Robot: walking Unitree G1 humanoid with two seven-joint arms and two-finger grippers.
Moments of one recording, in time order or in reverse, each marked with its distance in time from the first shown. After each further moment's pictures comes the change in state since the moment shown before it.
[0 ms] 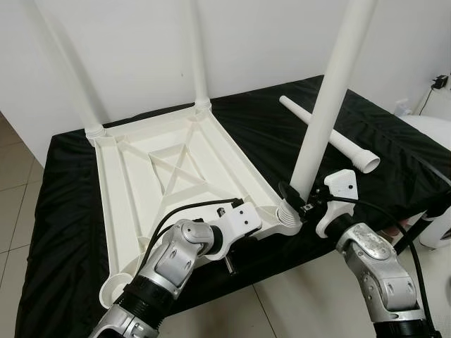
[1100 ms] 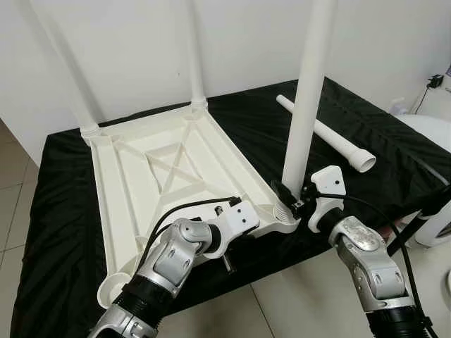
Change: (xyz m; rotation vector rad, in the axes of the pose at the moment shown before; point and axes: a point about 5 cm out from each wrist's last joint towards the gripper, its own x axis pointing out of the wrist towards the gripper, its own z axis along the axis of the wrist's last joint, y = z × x) left arm -0.002 0.003 -0.001 -0.003 0.004 0.017; right arm 0.015 0.006 -0.007 -0.066 0.025 0.061
